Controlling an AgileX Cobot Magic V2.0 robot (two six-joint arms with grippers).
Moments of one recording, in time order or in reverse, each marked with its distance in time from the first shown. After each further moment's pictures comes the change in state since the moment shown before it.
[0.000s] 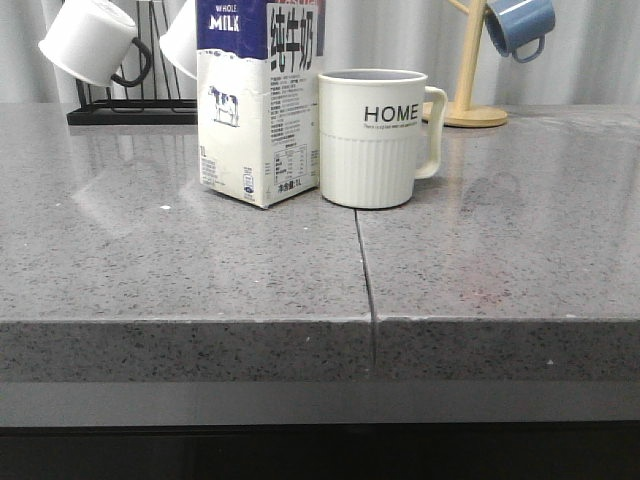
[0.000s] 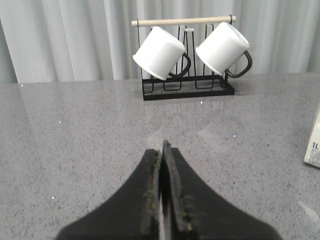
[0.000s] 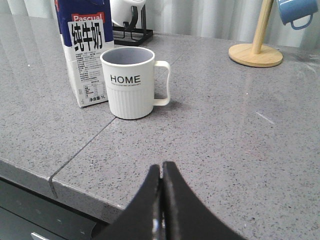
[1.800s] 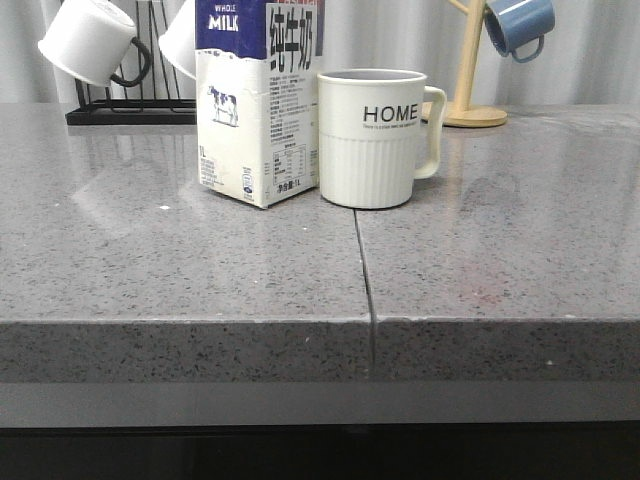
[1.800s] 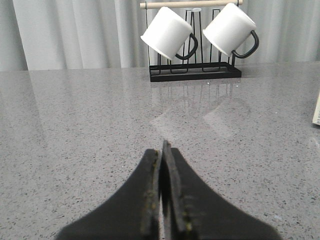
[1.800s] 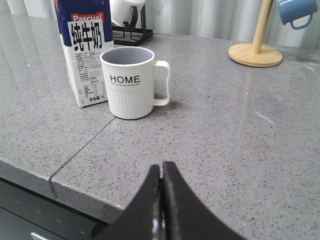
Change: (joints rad) left arm 0.019 -0.343 0.260 0.314 0.032 -0.311; right arm 0.000 0.000 0.000 0.000 0.001 0.000
